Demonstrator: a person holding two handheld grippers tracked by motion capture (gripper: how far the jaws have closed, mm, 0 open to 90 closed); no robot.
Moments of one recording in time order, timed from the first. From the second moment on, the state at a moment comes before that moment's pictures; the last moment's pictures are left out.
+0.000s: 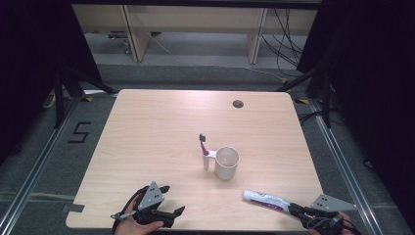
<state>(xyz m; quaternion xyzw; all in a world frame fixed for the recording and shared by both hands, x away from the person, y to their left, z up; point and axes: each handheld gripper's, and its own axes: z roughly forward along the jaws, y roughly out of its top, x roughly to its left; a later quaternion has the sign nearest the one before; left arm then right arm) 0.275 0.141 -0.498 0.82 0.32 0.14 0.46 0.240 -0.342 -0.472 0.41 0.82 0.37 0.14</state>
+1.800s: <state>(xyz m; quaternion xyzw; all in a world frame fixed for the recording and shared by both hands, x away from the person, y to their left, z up) 0.272 0.142 -0.499 0.83 0.31 0.14 0.45 0.366 -0.303 -0.486 0.40 0.87 0.24 0.19</state>
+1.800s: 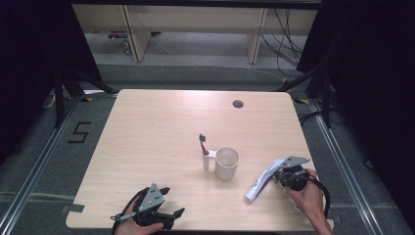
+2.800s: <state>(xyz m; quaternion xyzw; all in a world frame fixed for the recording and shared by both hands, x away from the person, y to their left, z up) 0.270 0.140 -0.498 0.82 0.31 0.14 0.46 0.387 -0.274 -0.475 0.47 0.82 0.28 0.16</state>
